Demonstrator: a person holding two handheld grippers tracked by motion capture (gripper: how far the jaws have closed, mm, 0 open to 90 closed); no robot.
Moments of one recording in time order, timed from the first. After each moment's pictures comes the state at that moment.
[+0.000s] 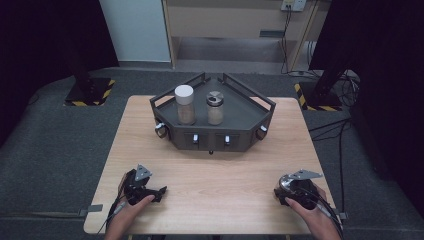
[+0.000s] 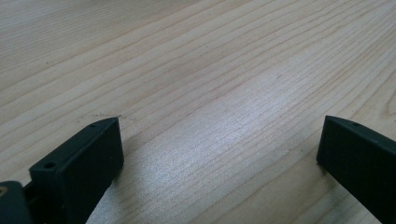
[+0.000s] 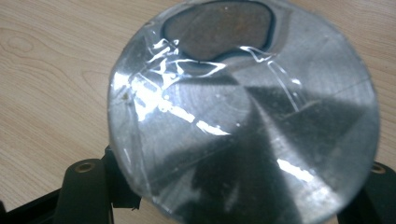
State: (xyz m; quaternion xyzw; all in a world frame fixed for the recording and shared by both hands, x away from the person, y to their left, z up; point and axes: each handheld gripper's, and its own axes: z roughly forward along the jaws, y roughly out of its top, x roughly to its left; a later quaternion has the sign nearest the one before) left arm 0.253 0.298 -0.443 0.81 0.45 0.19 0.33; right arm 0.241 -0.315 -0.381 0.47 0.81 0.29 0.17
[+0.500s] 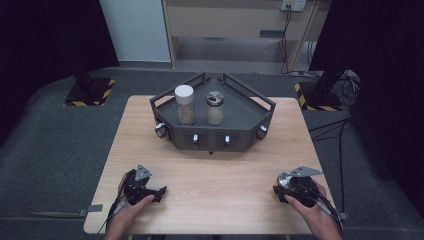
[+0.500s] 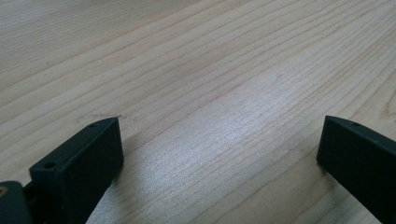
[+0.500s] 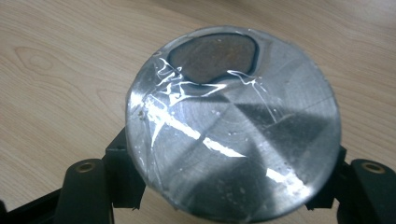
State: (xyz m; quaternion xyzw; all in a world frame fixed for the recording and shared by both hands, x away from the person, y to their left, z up) left arm 0.253 0.298 -0.443 0.81 0.45 0.18 0.33; right arm 0.241 -0.309 -0.366 0.46 0.82 0.30 0.18
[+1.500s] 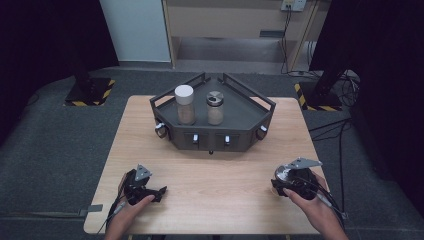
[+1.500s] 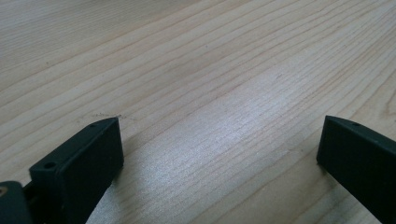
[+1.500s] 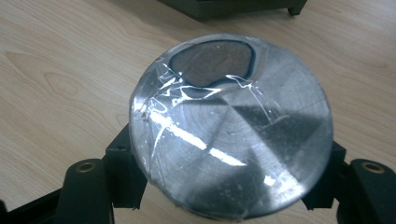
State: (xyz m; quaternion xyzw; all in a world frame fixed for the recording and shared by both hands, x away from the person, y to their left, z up) left arm 0.253 0.298 -0.443 0.81 0.45 0.18 0.33; right arm 0.249 -0.300 -0.332 0.44 0.83 0.30 0.19
